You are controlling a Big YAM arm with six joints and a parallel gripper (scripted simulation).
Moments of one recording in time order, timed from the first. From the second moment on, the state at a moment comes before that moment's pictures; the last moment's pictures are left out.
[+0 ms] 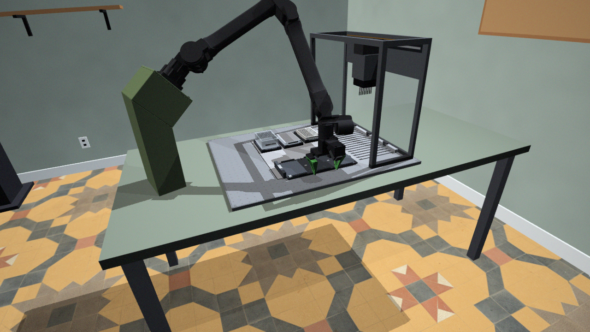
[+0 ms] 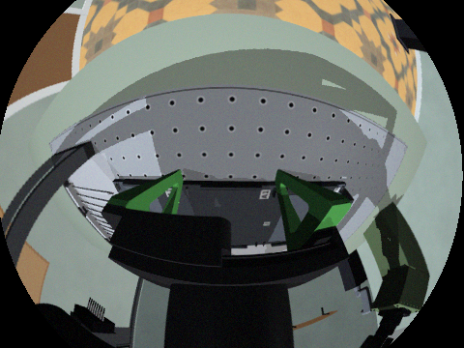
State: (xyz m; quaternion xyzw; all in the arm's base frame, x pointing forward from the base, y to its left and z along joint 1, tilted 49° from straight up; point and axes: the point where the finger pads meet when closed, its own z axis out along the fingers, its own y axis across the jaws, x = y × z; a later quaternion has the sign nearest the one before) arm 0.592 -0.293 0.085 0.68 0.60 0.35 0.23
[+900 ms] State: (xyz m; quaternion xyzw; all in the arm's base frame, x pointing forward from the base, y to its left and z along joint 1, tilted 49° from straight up) arm 0.591 -0.292 0.086 0.69 0.59 0.35 0.23
